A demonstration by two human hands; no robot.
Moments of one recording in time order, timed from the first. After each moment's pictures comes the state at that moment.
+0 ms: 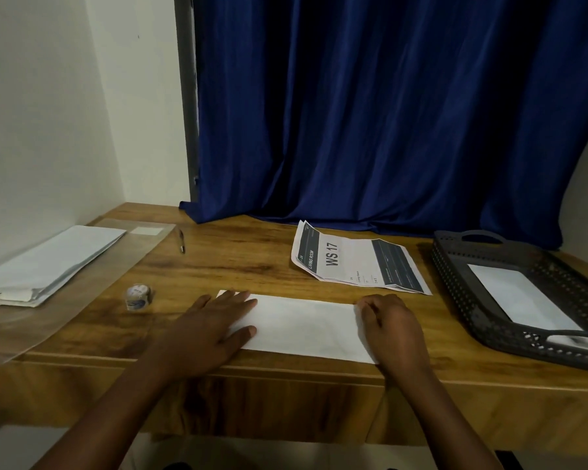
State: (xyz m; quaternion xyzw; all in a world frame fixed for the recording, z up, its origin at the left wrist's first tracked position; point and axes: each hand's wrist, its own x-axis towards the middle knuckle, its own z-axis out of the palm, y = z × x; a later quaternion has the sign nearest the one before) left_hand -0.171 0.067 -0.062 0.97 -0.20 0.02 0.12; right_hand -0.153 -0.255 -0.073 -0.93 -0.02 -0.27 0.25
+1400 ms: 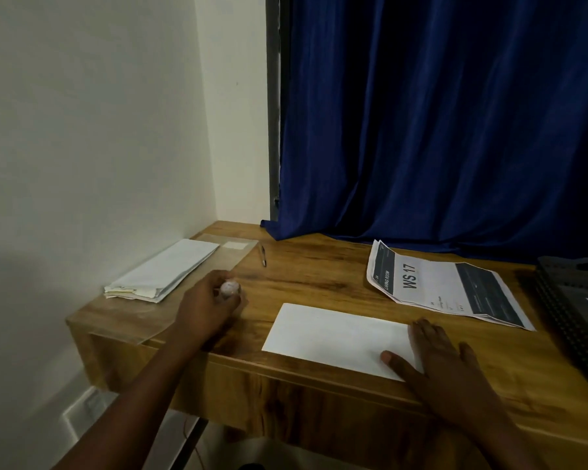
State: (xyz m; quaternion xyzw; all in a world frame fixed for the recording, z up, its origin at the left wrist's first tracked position) left_hand -0.177 0.168 -0.047 0.89 0.13 0.25 0.37; right_hand -0.157 -0.219 -0.076 -0.99 -0.08 0.00 0.11
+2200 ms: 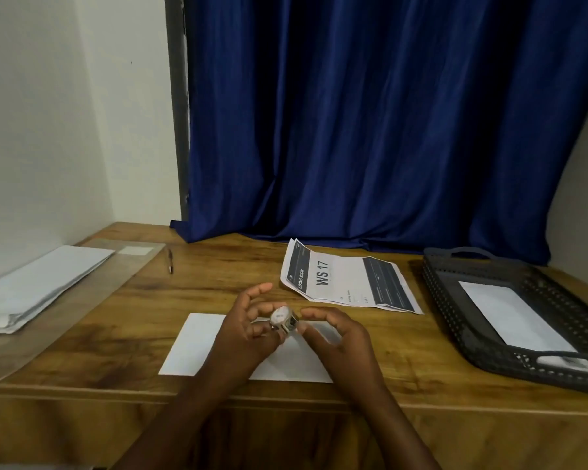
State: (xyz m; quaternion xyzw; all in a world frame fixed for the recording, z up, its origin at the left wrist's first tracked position) left_hand -0.158 -0.018 -0.063 0.70 -0.14 0.09 0.69; right_hand -0.161 -0.209 -0.062 -0.82 -0.16 -0.20 0.51
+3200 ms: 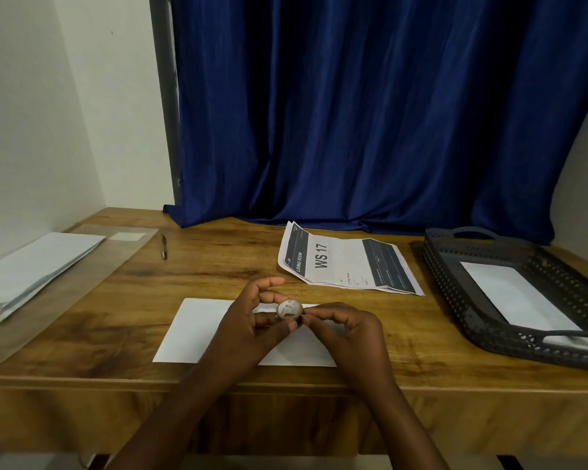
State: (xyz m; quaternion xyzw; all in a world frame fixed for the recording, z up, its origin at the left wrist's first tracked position) left_hand -0.166 -0.024 -0.058 0.76 -0.17 0.10 0.61; right_hand -0.166 -0.216 -0.069 -0.79 -0.19 -0.23 0.54
